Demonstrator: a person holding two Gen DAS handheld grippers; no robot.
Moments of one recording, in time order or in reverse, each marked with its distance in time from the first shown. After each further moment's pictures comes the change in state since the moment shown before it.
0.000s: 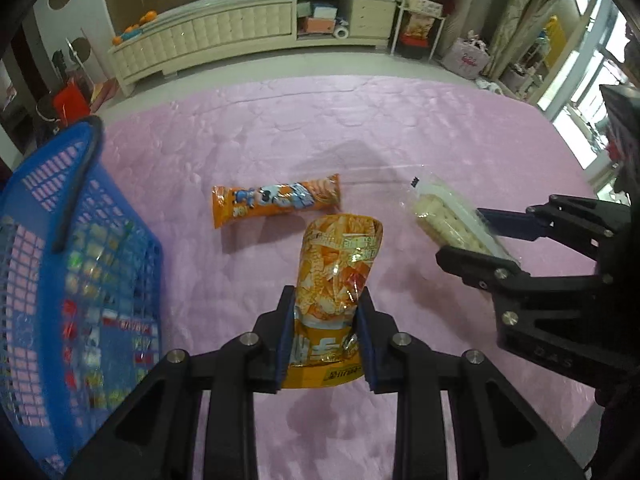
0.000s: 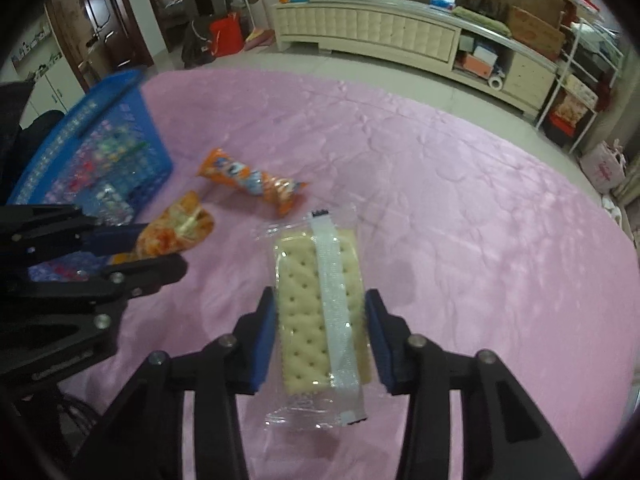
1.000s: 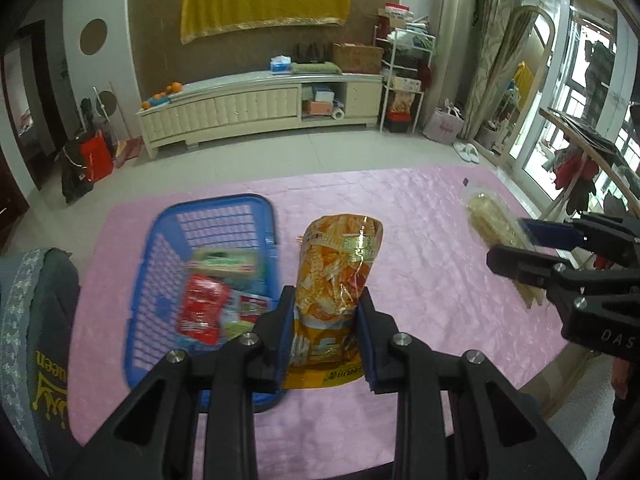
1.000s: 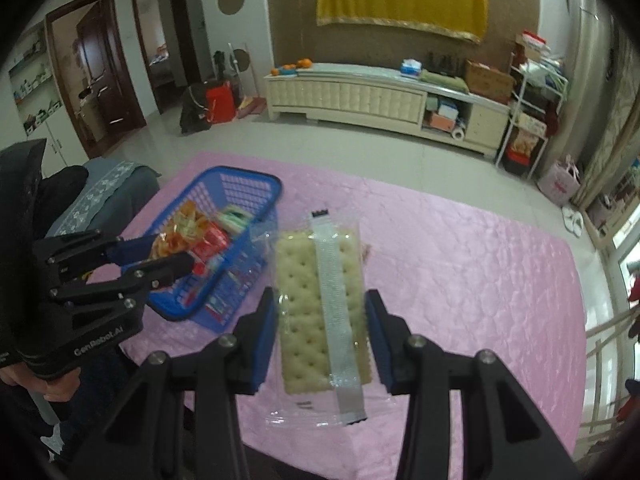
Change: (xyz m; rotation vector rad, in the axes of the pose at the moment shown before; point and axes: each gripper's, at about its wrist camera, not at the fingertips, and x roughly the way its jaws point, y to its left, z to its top) left arm -0.194 0.079 -0.067 0.023 -0.278 -0.003; right arm -0.189 0.128 -0.002 0.076 -0.218 -0.081
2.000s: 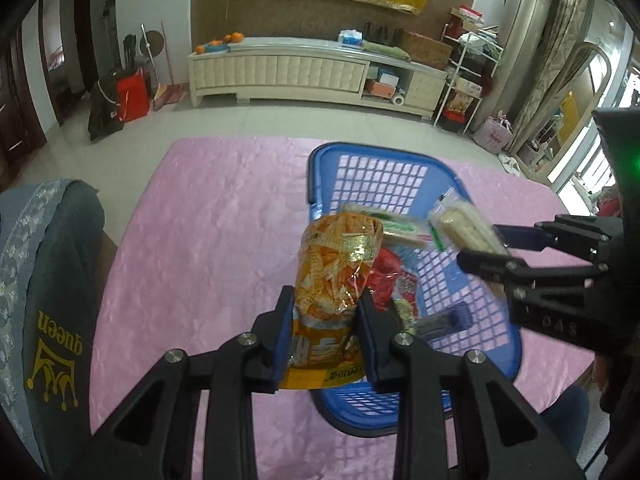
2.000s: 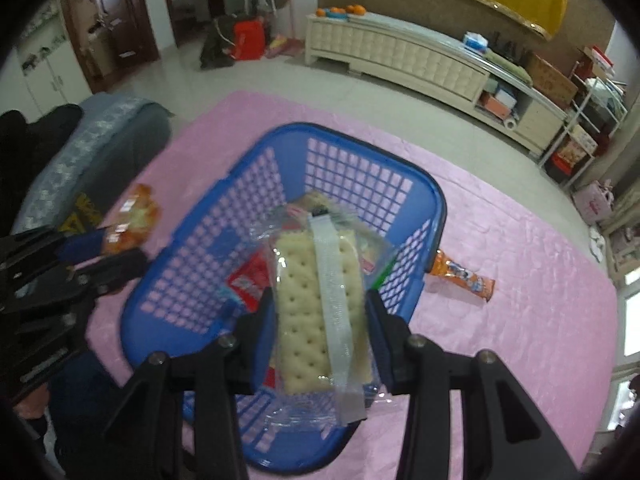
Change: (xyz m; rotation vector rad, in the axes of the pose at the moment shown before) left arm 0.042 0.191 -0.041 -0.182 0.081 0.032; right arm 0.170 0.141 0.055 -0.124 0.220 -0.023
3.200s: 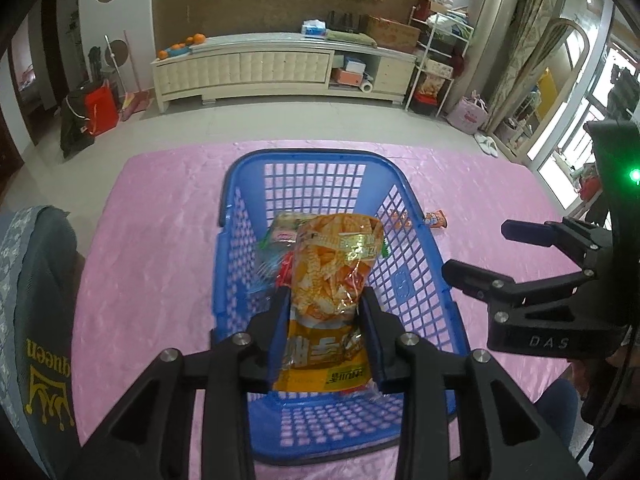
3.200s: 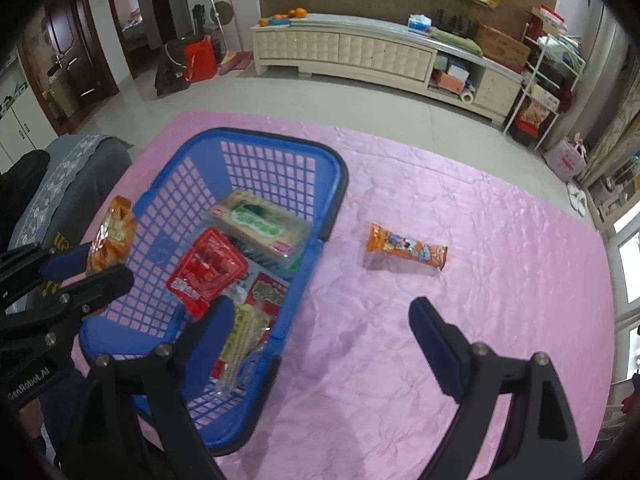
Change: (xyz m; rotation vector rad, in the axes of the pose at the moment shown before) left arm 0.021 -0.050 0.025 0.091 0.042 -0.067; right arm -0.008 -0.063 -0.020 0.167 -0.031 -0.036
